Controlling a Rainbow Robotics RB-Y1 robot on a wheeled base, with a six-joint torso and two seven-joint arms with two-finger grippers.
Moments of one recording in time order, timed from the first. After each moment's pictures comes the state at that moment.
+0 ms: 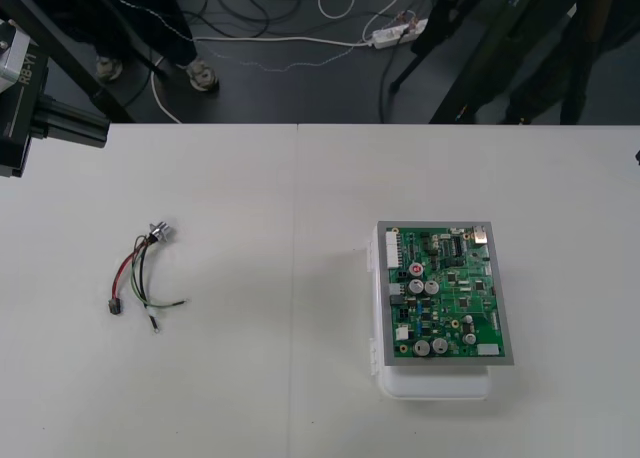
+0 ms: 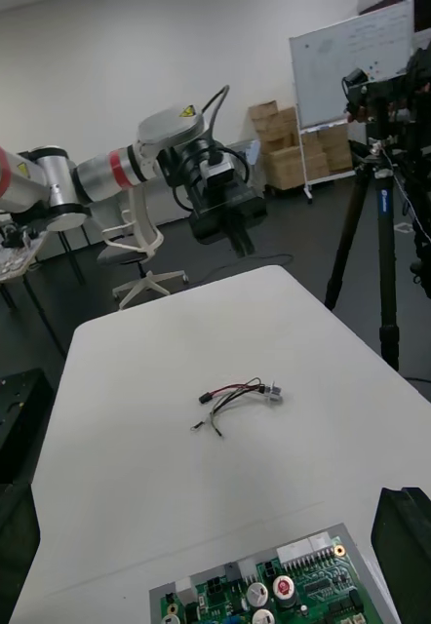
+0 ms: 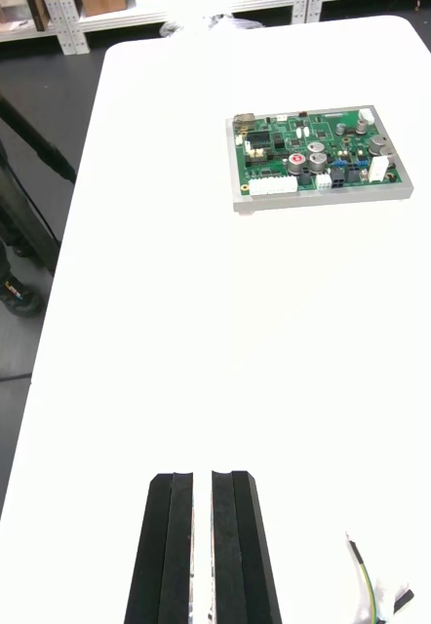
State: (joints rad) right arm 0.13 -0.90 -0.50 -1.98 0.68 -1.44 -0.42; left arm -0.52 1.16 -0.06 -1.59 -1.08 -1.42 0.12
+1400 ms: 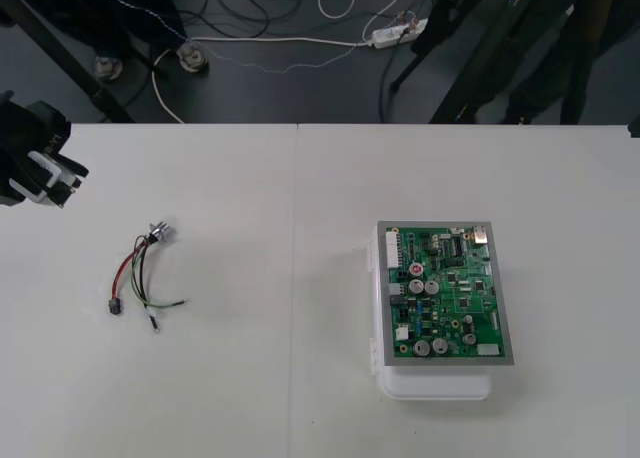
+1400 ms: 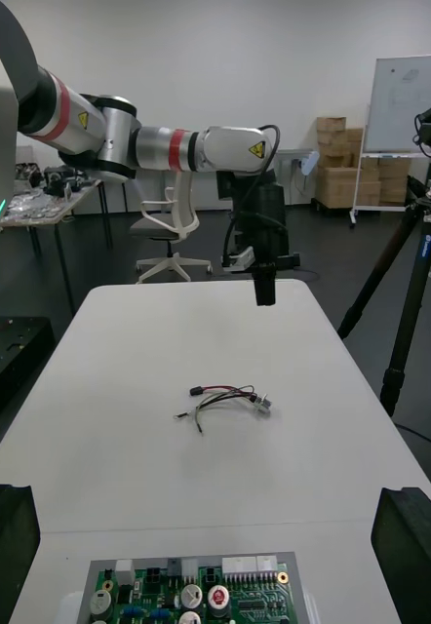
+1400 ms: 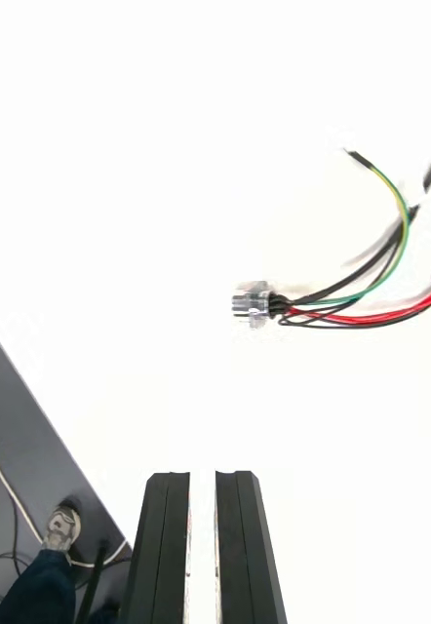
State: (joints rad) right arm -0.07 -0.94 -0.40 -1.83 0.70 -1.56 -0.23; left arm -0.60 1.25 -0.34 -1.59 -1.59 -1.32 -0.38
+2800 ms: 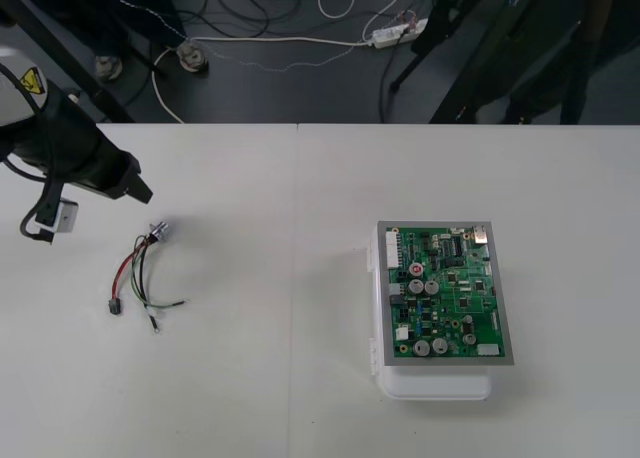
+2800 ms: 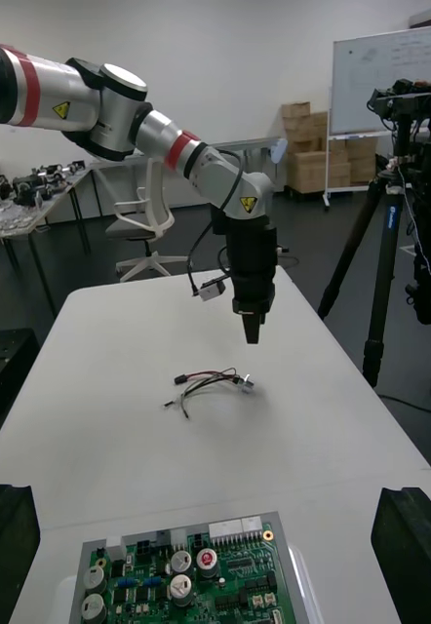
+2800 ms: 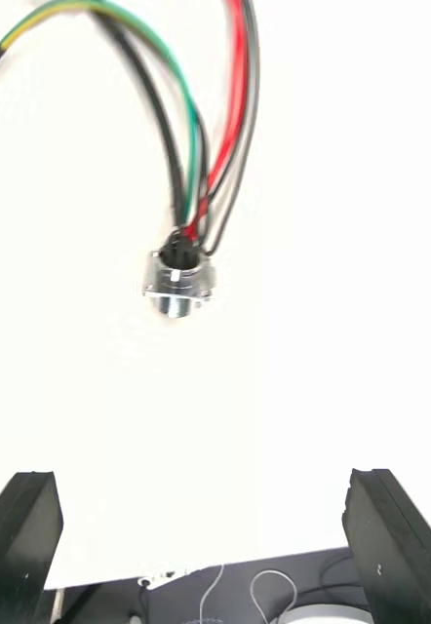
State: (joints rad) right arm -0.08 -0.95 -0.40 -1.74 0.71 -1.56 -0.25; left arm -1.25 1.16 -1.40 -1.28 -1.47 -0.96 -1.53
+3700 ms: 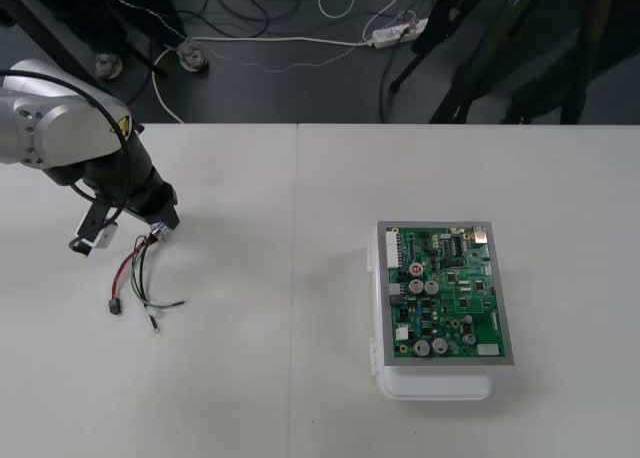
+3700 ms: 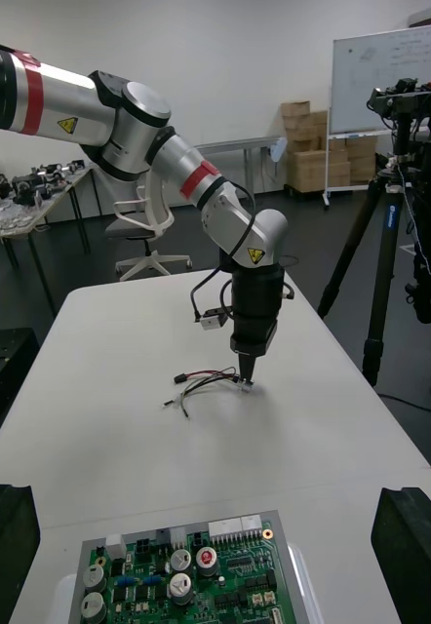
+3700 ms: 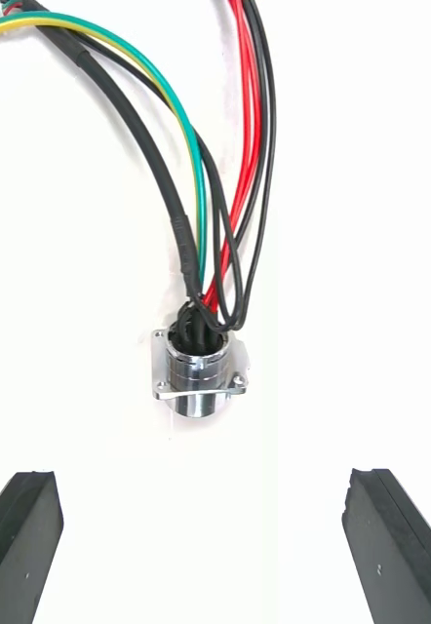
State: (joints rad) right arm -0.08 -0.95 -0.40 -1.74 0.71 -1.56 -0.25; left arm -1.32 0.93 -1.62 -1.09 -1.51 -0.93 -1.53
